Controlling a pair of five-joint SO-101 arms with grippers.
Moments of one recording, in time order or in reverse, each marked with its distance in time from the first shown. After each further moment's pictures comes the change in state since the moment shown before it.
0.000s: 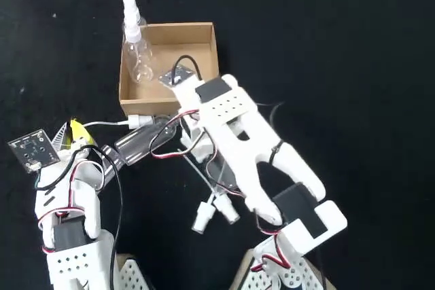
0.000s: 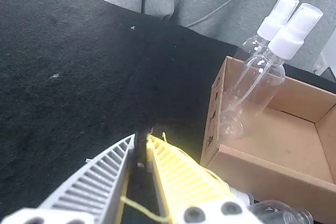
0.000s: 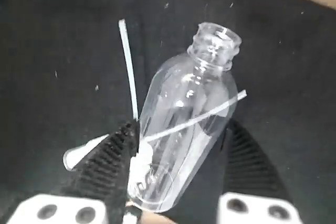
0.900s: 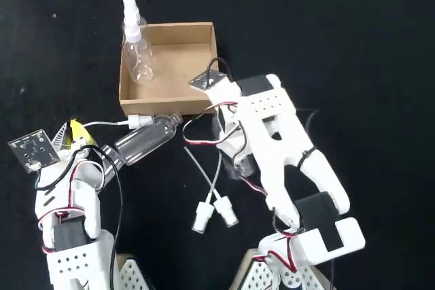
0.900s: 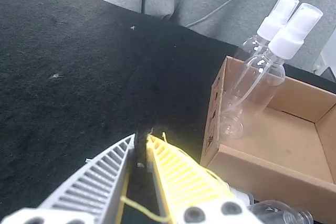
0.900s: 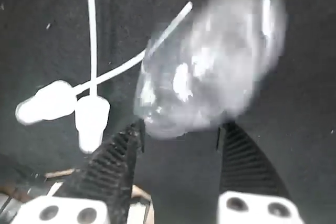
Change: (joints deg) left arm 0.0 0.0 0.0 0.0 0.0; right arm 12.2 -6.4 9.4 -1.8 15.6
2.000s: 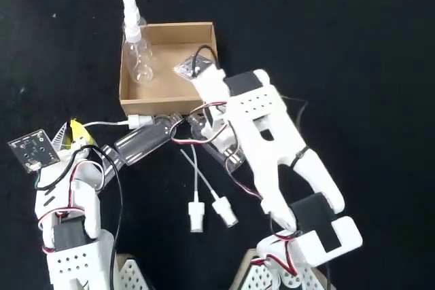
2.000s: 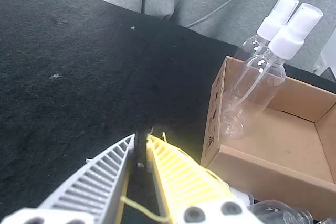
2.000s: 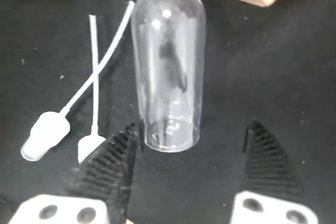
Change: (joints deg) left arm 0.0 0.0 0.0 0.0 0.0; right arm -5.0 0.0 -6.1 -2.6 -3.9
